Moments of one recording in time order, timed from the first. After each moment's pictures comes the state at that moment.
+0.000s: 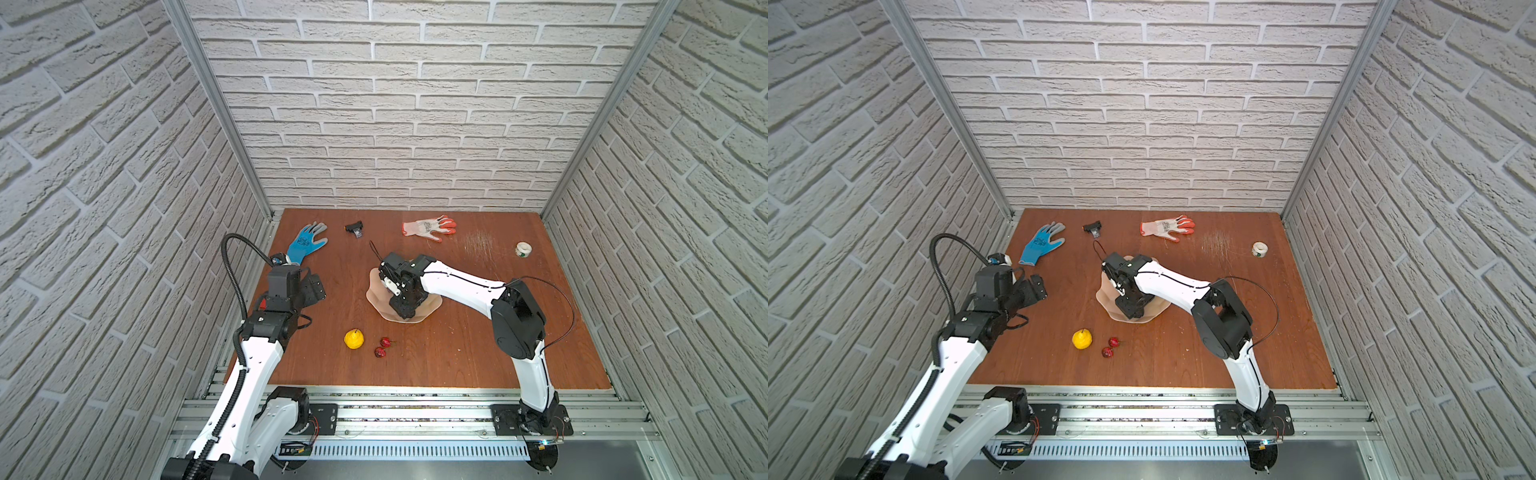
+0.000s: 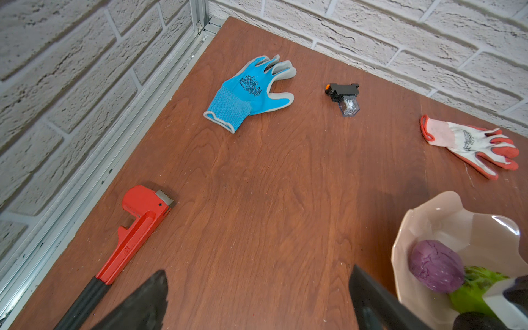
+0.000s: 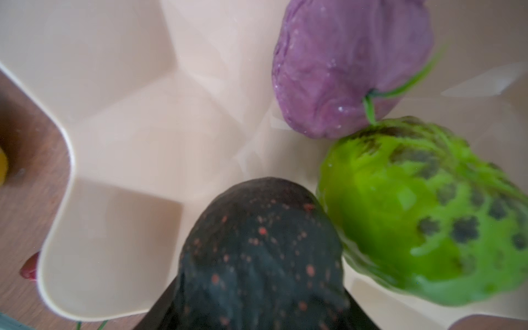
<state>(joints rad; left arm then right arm) -0.10 0.88 0.76 -0.57 -0.20 -0.38 0.79 2.10 1.73 -1.07 0.10 0.09</state>
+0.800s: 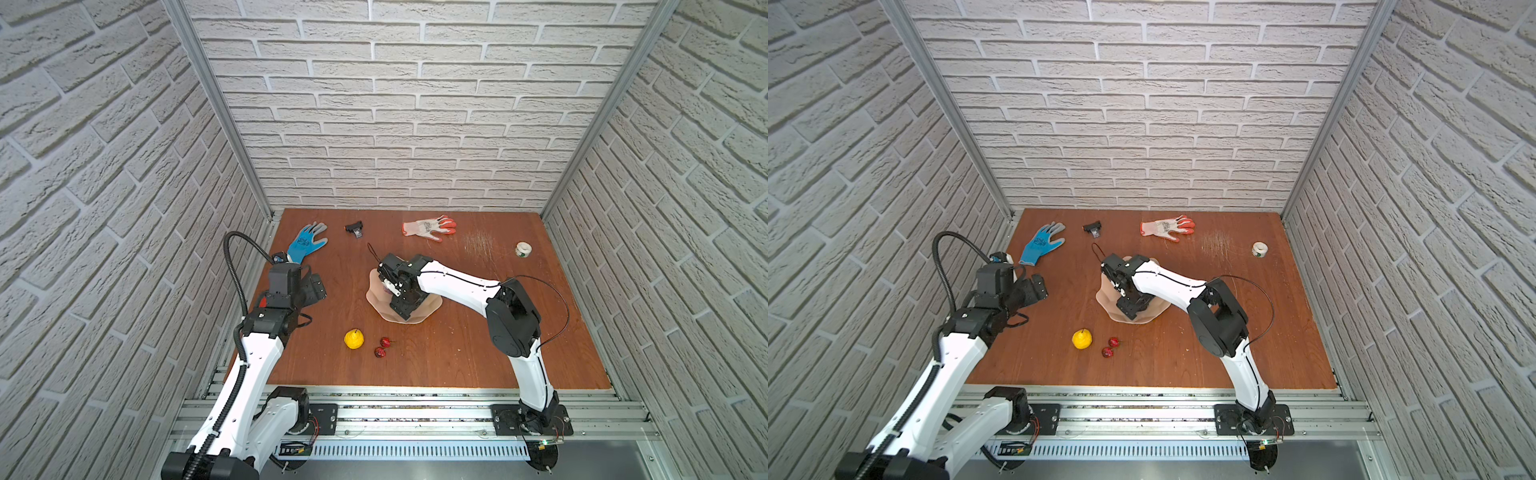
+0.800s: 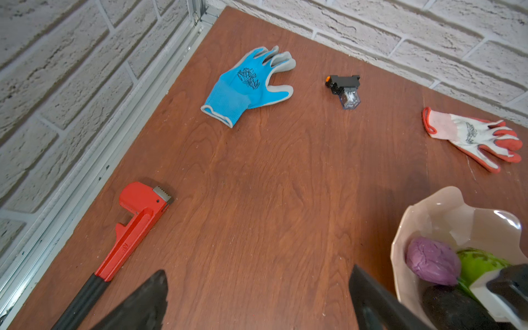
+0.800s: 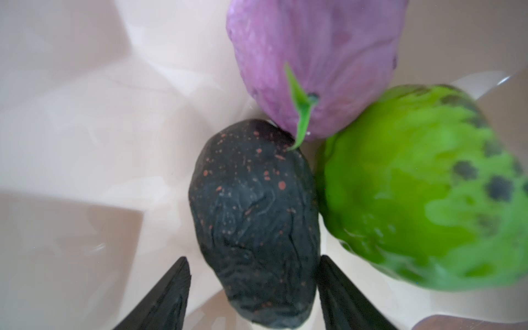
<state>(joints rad) -0.10 0.91 0.79 -0.60 -0.18 -0.38 0.79 2.13 1.75 -1.10 0.17 0.04</state>
